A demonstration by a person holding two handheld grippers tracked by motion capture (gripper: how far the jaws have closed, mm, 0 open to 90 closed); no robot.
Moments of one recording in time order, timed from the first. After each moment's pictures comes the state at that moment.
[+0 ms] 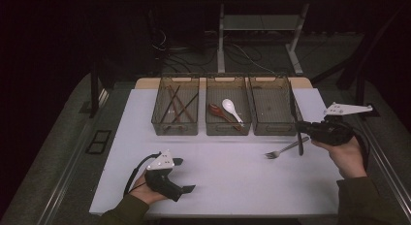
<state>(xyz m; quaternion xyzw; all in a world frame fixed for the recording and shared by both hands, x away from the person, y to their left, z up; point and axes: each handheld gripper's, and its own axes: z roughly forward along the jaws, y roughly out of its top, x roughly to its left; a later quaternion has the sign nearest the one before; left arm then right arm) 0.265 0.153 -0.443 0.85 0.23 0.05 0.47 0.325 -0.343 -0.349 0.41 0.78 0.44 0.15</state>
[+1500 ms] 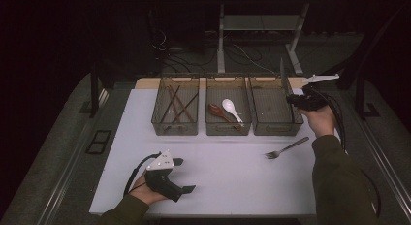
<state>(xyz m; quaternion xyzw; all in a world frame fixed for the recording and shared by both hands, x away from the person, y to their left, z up) 0.264 0.153 -0.443 0.85 0.23 0.05 0.48 0.440 -0.326 -0.362 0.49 0.76 0.37 0.21</state>
